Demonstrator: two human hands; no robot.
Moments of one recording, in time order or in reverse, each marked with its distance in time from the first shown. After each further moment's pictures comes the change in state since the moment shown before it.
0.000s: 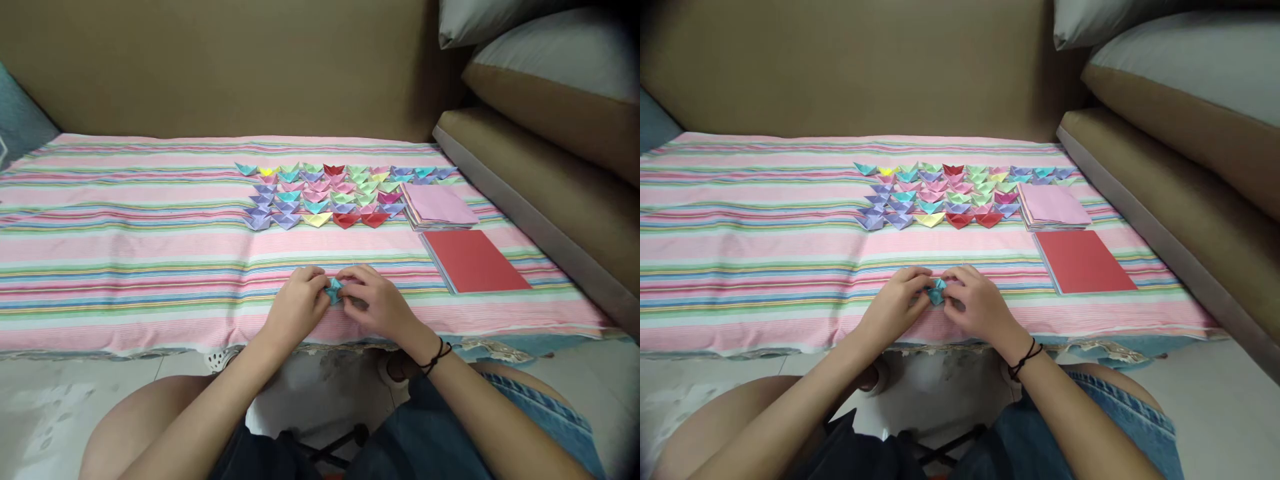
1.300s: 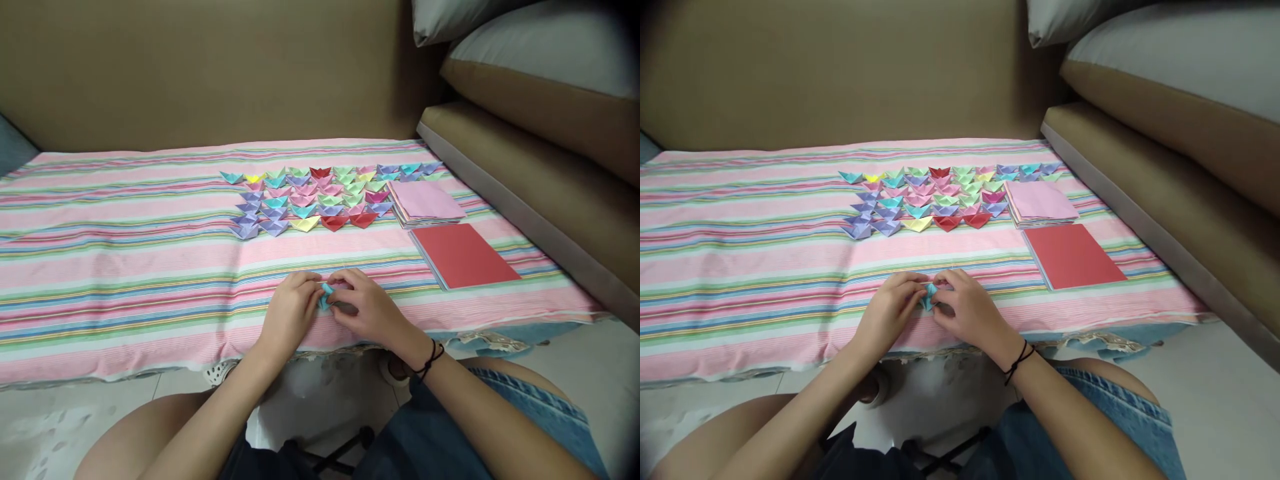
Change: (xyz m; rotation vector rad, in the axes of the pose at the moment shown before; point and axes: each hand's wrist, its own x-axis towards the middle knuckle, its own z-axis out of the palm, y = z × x) left_hand 0.006 -0.005 0.007 -0.044 0.092 0.065; right_hand 0.000 -0.001 0.002 0.044 0.005 0.044
